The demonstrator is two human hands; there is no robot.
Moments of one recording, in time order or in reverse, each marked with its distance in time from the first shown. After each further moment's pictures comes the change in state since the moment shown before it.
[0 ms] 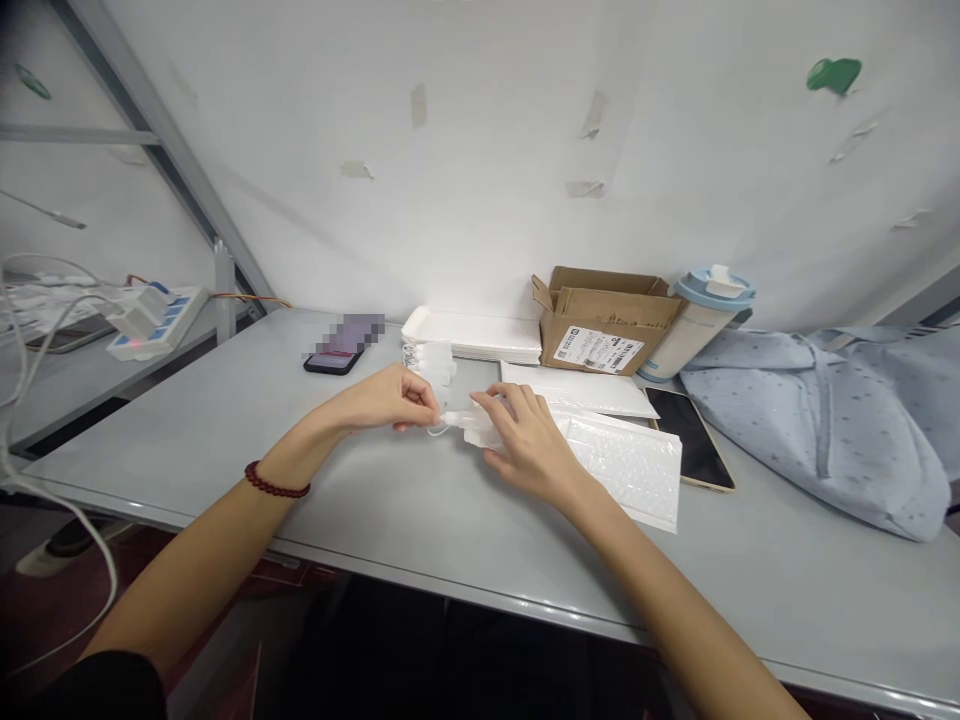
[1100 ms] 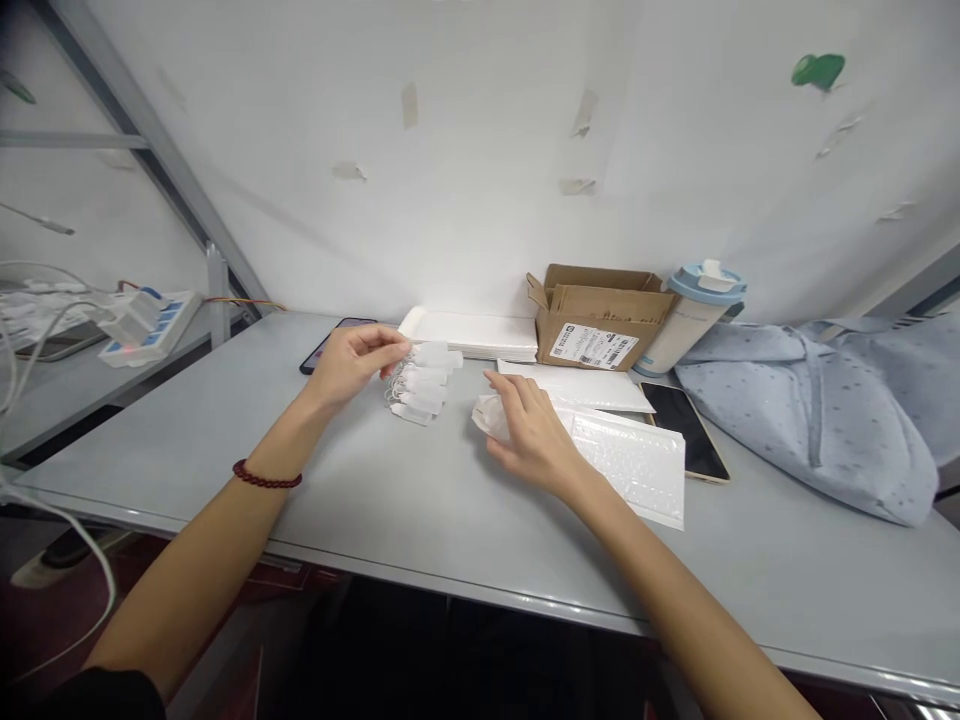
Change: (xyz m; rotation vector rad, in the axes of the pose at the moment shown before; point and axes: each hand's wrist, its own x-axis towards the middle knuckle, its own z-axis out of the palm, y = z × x) left_hand 0.003 -0.003 -0.022 -0.130 0.569 0.286; right_hand 0.001 0.007 0.000 0.098 0.041 0.091
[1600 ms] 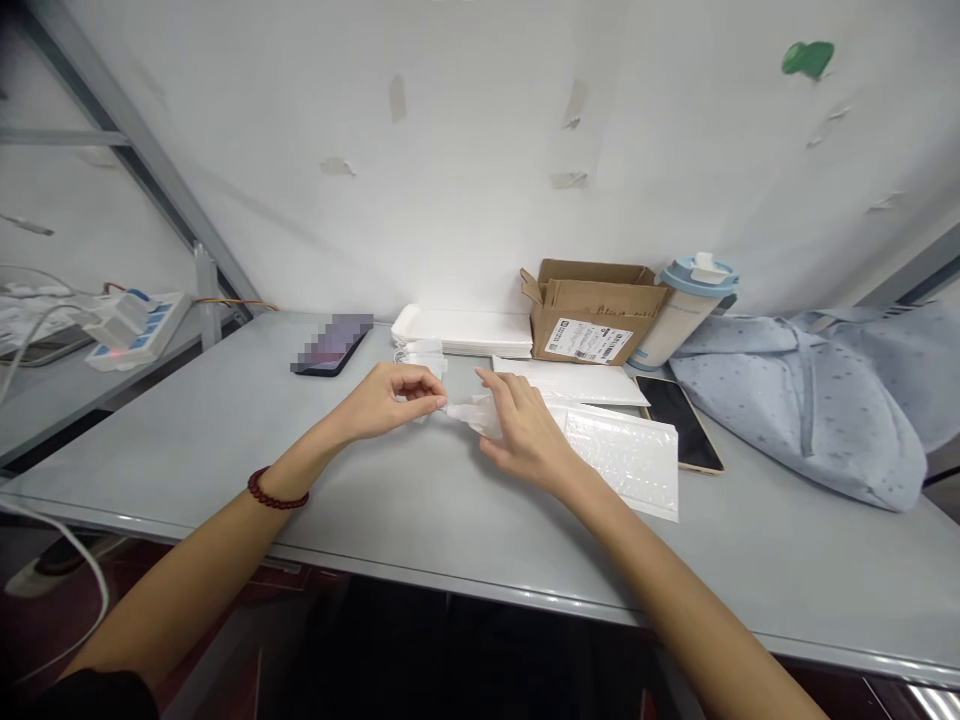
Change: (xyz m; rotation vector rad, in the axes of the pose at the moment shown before) left_hand -0.021 0.005 0.033 0.167 -0.384 0.061; right_hand 0.000 -0.001 0.001 0.017 -0.005 -0.014
